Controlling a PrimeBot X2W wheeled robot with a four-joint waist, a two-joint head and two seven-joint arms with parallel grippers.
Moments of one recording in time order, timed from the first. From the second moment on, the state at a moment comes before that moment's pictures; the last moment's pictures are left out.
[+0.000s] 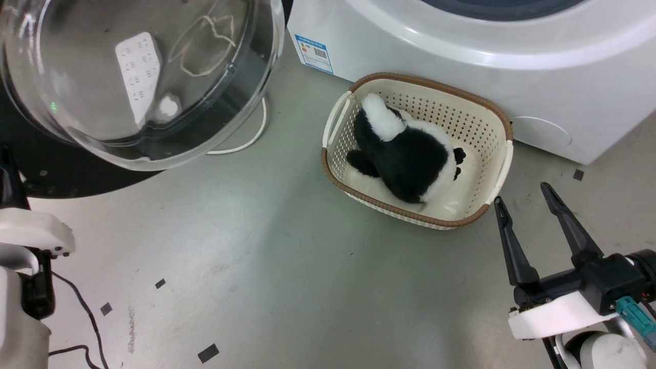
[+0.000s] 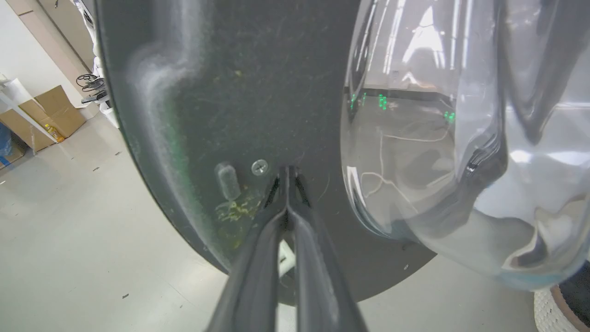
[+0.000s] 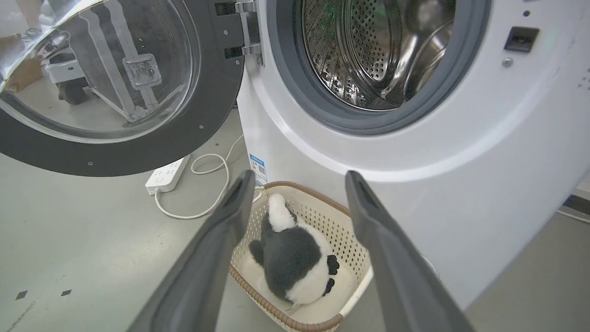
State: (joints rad) left arm -0.47 0.46 0.08 0.50 -0.32 0.09 -0.26; right arm -0.11 -0.07 0.01 -0.05 -0.05 0.13 -0.22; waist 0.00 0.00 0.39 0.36
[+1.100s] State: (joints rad) left arm 0.03 0.10 -0.08 -0.03 -0.03 0.08 -0.26; right arm 0.04 -0.05 -0.08 -0.02 -0.02 0.13 -0.26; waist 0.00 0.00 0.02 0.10
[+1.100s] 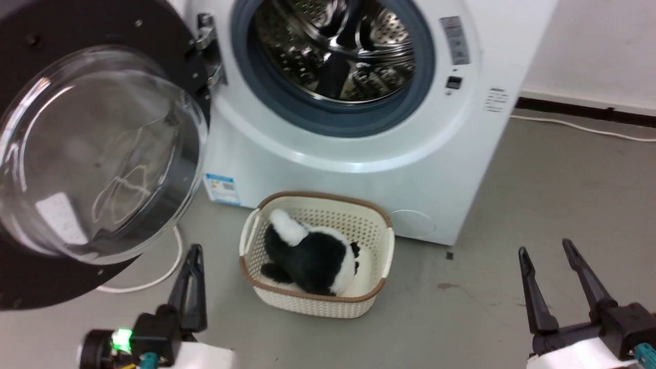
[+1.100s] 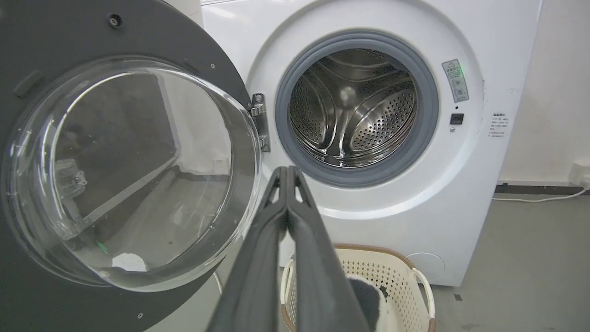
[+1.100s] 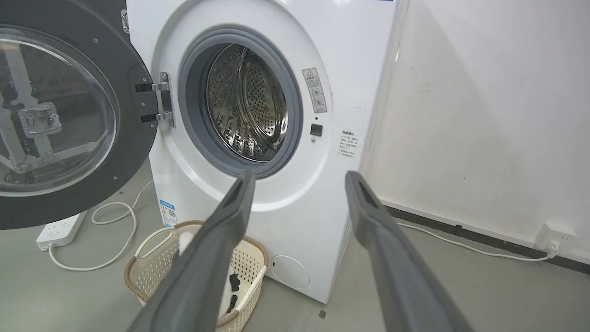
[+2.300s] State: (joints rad) left arm 0.06 0.08 -0.16 0.04 0.00 0.11 -0.26; right arm 0.06 -0.05 -0.06 0.03 0.02 0.13 -0.26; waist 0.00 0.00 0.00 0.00
